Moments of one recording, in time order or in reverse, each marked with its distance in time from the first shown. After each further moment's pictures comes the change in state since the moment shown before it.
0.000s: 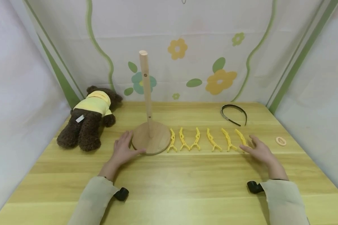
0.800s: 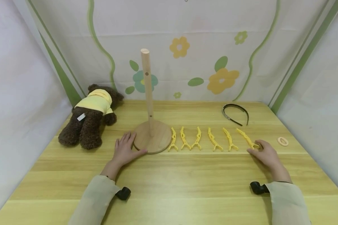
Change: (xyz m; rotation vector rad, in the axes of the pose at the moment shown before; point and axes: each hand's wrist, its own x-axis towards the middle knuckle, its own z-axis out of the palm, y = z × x) left_hand 0.000 -0.002 0.007 0.147 -0.011 0.016; right_hand -0.004 0.025 0.003 -0.032 0.161 -0.024
